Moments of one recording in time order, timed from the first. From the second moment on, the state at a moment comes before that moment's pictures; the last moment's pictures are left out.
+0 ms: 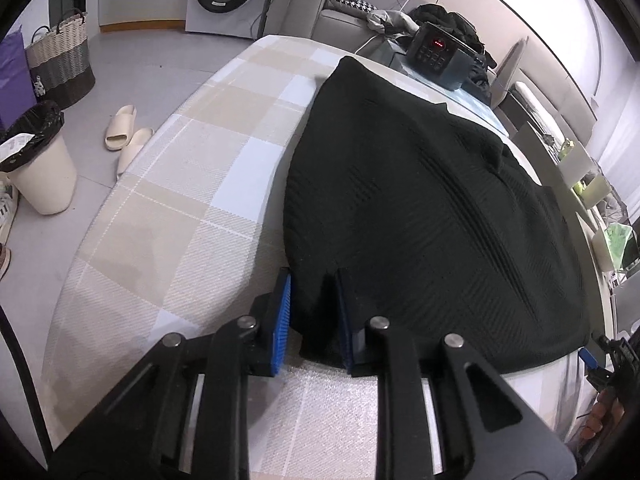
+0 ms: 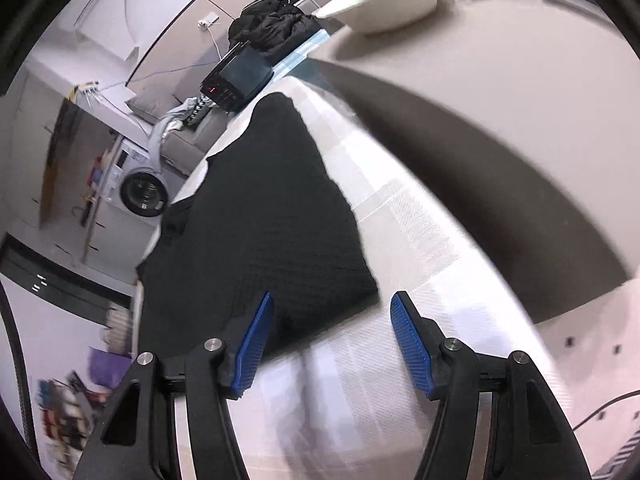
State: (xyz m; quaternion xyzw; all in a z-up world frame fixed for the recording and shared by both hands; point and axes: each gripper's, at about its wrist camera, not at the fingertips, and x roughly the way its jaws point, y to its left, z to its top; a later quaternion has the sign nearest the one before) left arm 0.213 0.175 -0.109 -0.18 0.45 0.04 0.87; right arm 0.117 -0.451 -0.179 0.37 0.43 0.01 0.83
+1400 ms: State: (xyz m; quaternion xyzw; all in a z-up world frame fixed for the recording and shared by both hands) left arm 0.206 0.179 -0.129 -0.36 0.43 -0.01 0.83; right arm 0.132 -0.419 -0.189 0.45 0.41 0.03 0.80
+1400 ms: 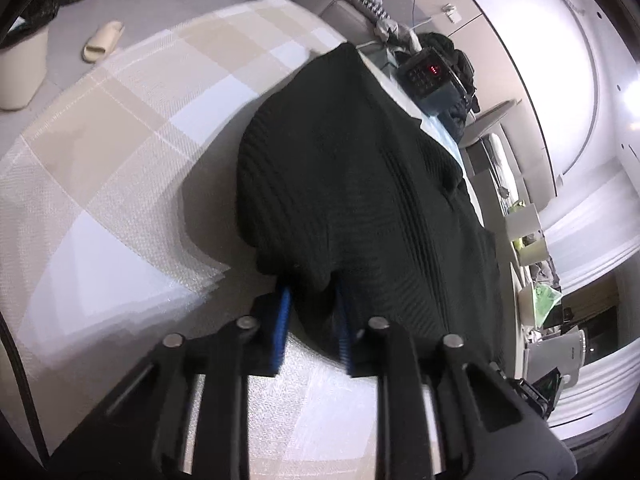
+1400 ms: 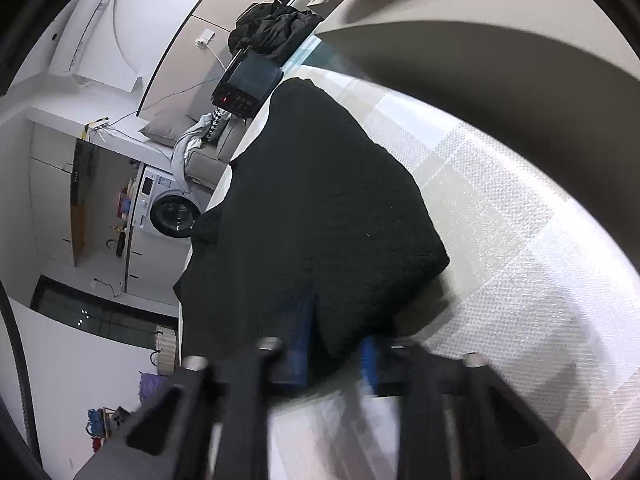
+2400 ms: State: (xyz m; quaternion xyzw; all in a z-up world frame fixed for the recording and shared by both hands) left arm 0.126 0.192 -0.118 -0.34 0.42 0.01 0.84; right arm 0.118 -0.427 -0.189 0.42 0.42 0.06 0.80
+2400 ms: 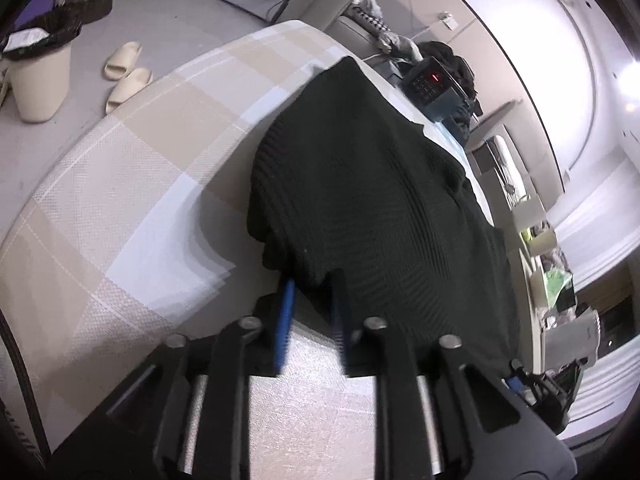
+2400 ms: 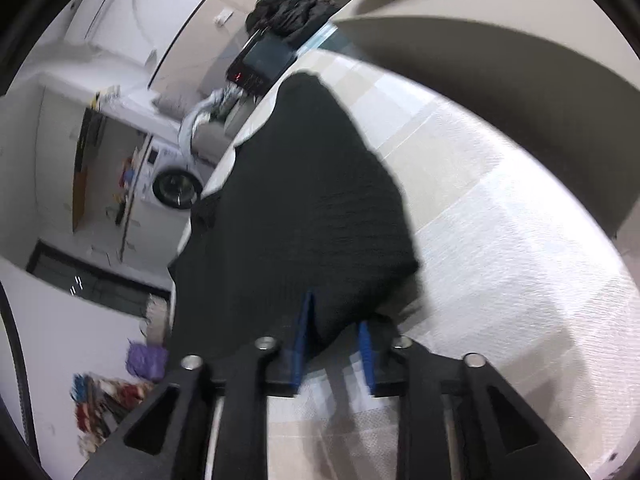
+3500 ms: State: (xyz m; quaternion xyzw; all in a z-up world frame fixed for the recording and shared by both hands) left arm 0.107 0.210 -0.108 -0.34 0.37 0.04 0.86; right arm 0.118 -0.441 -0.189 0.37 0.42 0.03 0.83
